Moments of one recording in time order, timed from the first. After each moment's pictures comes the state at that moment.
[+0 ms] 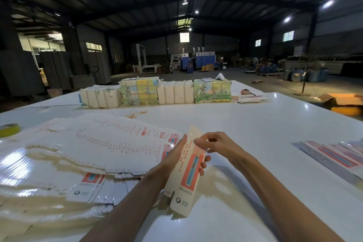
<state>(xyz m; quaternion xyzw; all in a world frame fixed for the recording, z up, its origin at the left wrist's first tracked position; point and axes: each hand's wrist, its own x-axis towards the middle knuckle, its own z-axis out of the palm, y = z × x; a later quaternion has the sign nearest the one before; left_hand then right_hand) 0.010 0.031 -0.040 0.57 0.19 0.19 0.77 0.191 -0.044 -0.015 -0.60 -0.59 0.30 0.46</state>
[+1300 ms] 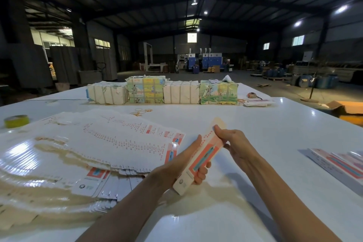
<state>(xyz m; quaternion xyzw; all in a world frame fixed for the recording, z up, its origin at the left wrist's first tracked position) 0.007 0.019 -0.042 0.56 0.21 0.13 0.79 0.192 -0.056 0.003 -0.54 -0.44 0.35 0.62</state>
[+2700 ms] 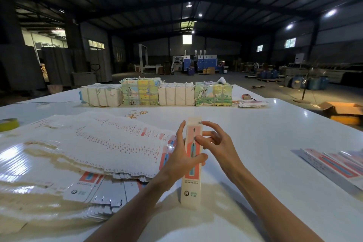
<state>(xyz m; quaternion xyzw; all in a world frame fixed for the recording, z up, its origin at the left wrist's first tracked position) 0.012 0.001 -0.033 0.76 0.28 0.39 0.43 0.166 -0.052 -0.019 -0.49 -0.54 0.23 0.65</state>
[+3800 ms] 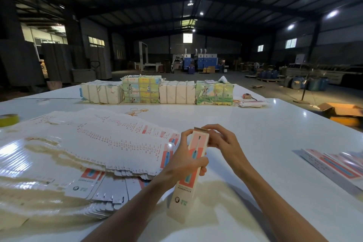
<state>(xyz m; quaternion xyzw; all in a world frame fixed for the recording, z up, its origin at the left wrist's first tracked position) 0.012 0.003 -0.041 0.76 0.31 0.36 0.44 0.176 -0.058 -0.013 -0.49 -0.58 0.20 0.63</state>
